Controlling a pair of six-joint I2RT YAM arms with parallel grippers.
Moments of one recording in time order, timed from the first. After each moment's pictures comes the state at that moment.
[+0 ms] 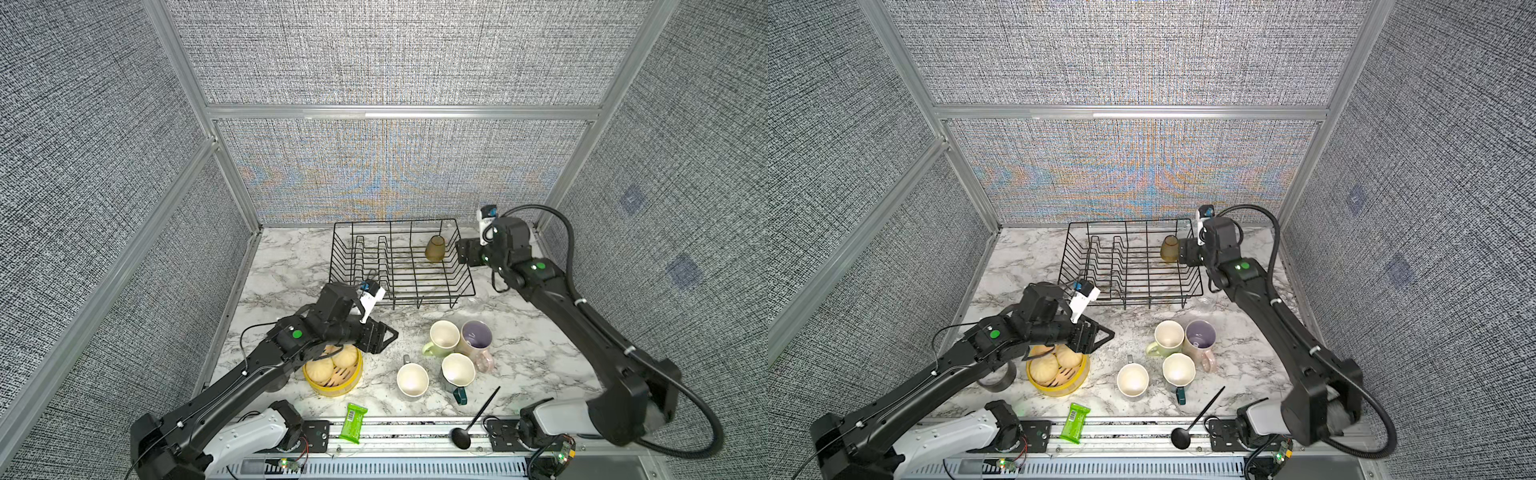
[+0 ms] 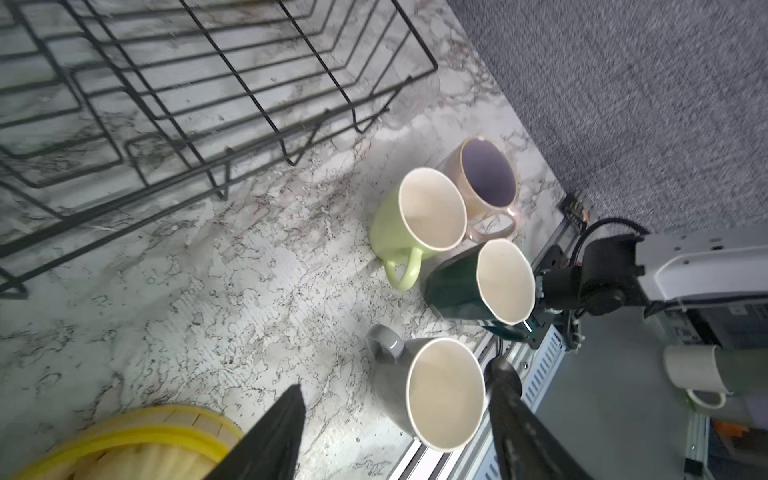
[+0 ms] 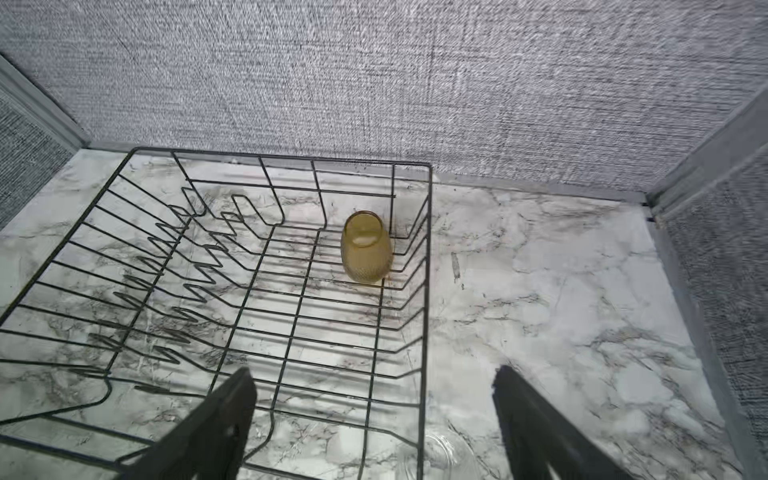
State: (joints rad) left arm -0.82 1.04 0.92 -0.63 0.34 -0.34; right arm 0.34 1.30 1.21 -0.40 0.15 0.13
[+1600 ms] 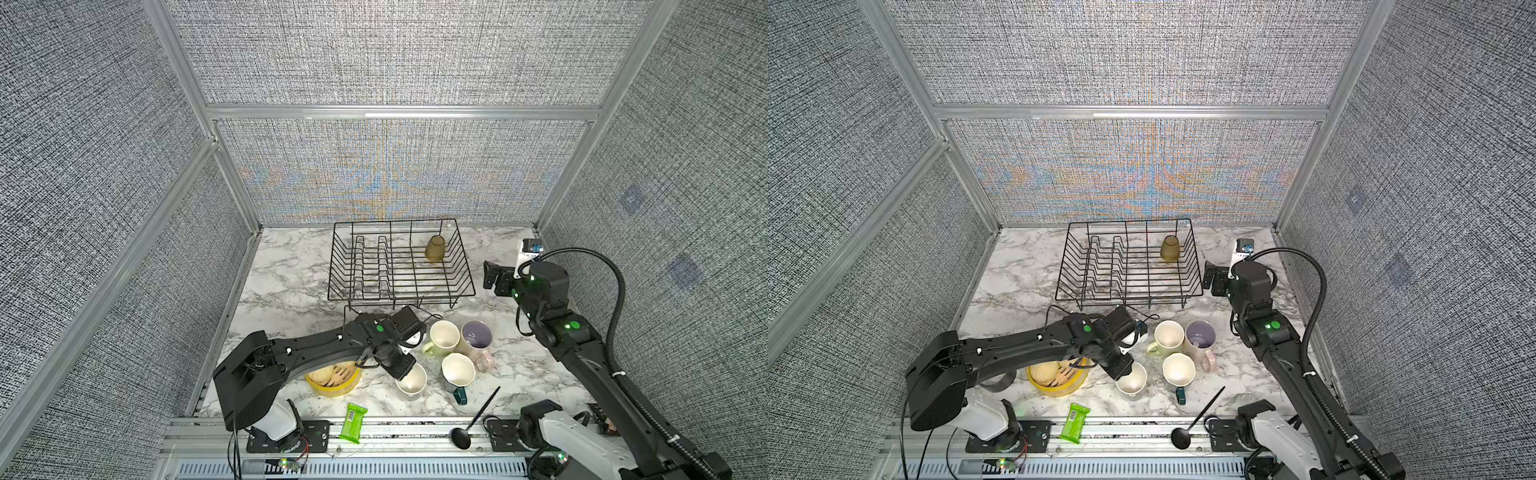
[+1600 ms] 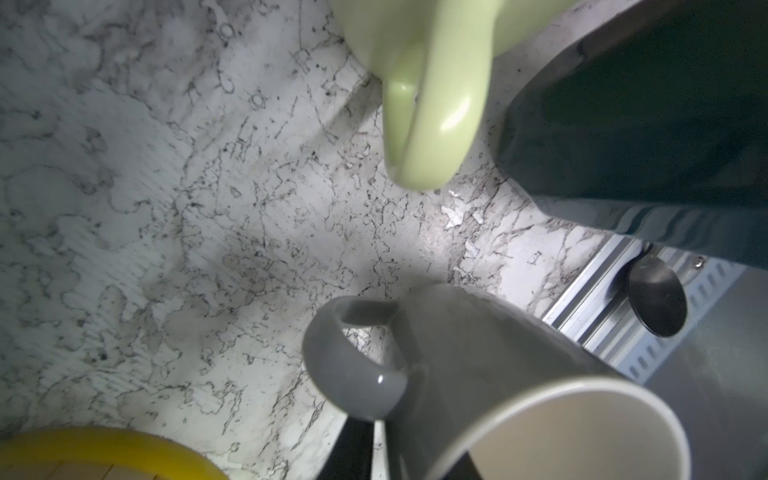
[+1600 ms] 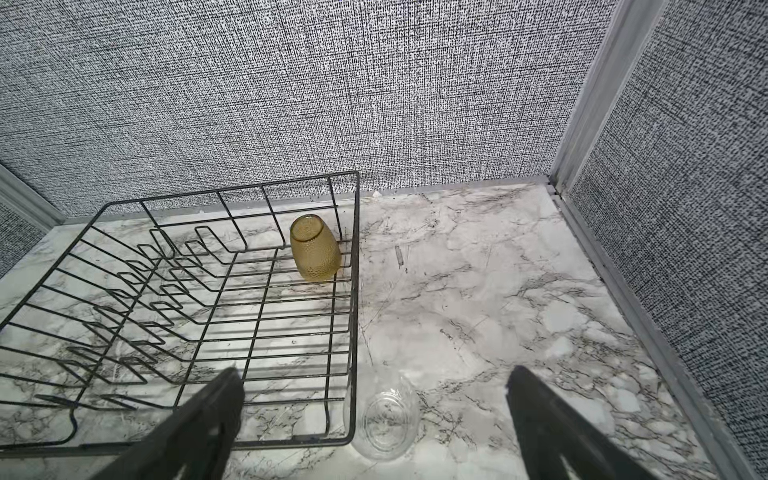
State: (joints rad) left arm -1.07 1.55 1.04 -0.76 0.20 -0.26; right arm 0.28 0.93 0.86 -0.26 0.22 0.21
